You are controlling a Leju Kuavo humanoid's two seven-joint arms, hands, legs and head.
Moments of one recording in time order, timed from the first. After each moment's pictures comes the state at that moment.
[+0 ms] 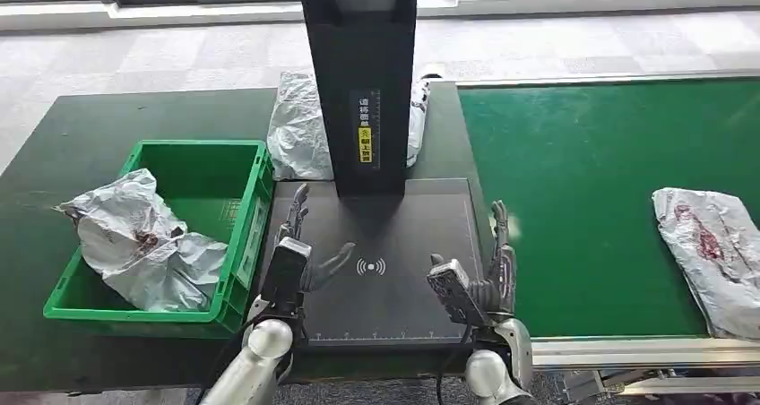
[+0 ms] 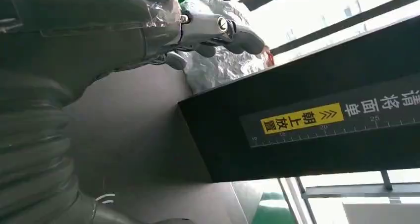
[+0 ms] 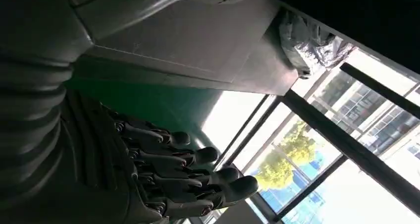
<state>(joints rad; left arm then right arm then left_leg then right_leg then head) -0.23 -0.21 -0.34 -1.07 -0.18 0.39 -0.36 -0.11 0.17 0.23 -1.12 0.66 -0.58 -0.26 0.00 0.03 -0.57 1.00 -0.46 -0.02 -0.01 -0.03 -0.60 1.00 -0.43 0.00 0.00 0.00</state>
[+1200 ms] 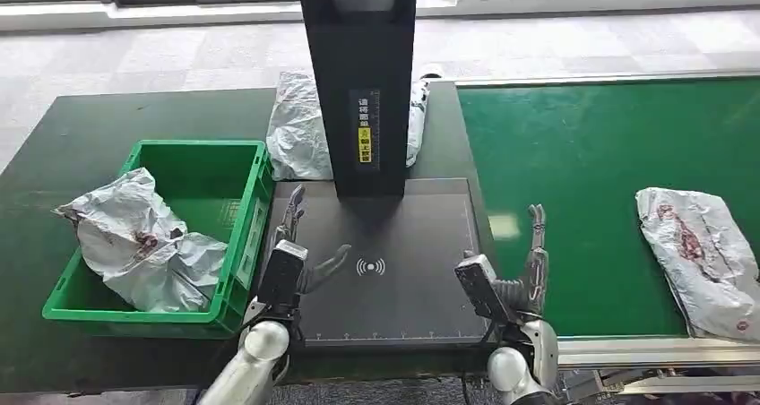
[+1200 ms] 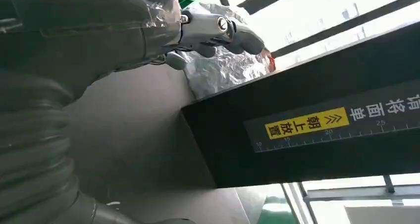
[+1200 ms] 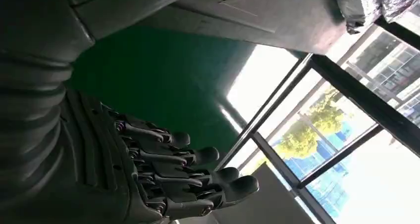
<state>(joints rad) -0.23 -0.20 -0.34 -1.07 -0.18 0.40 -0.37 -0.12 0.12 0.15 -1.08 0.71 -0.65 -0.23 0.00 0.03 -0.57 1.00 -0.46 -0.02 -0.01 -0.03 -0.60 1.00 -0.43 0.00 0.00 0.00</state>
